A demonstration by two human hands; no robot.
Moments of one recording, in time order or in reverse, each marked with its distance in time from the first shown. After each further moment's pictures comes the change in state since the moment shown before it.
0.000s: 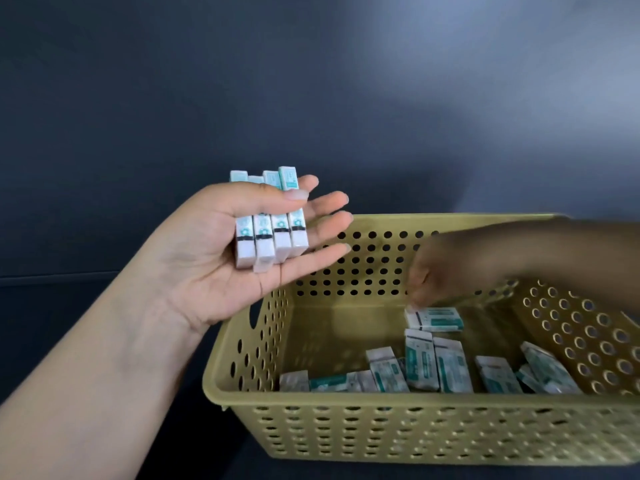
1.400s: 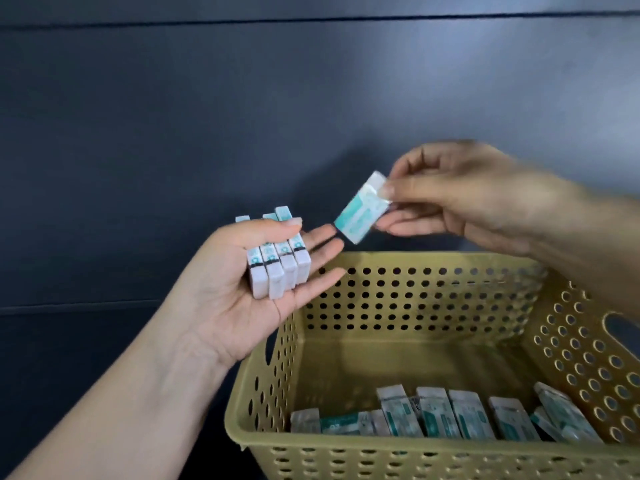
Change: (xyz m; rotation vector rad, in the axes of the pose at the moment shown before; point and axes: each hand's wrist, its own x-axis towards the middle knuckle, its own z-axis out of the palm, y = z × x) left_hand 0.008 0.000 -0.002 -0.187 0.053 0.072; right_hand -0.041 -0.024 -0.054 1.324 0.491 -0.413
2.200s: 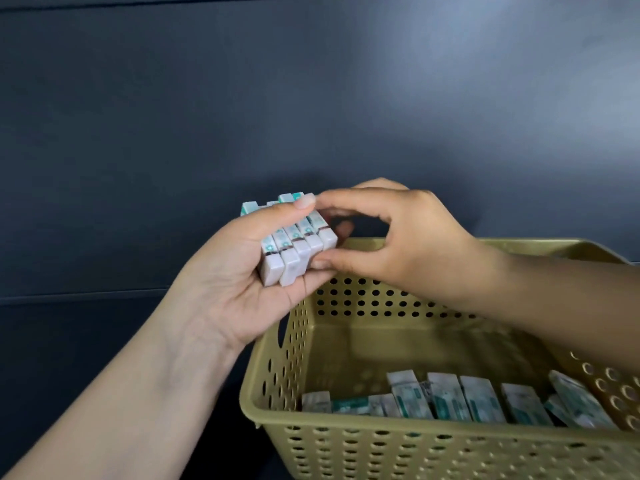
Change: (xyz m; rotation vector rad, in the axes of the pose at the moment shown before) left_hand 0.000 0.000 -0.004 0.043 -0.049 0.017; right_hand 0.004 0.044 0.046 -0.704 0.066 -0.695
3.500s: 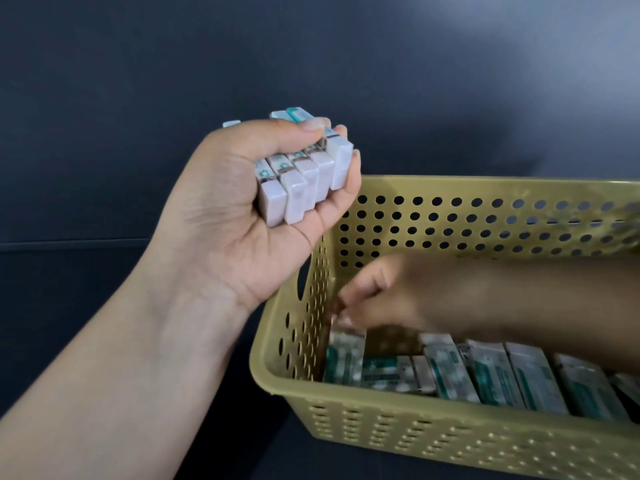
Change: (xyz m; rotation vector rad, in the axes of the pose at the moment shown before) left_hand 0.017 -0.009 -0.022 -0.068 -0.112 0.082; right_hand -0.027 0.007 0.037 0.283 -0.788 0.751
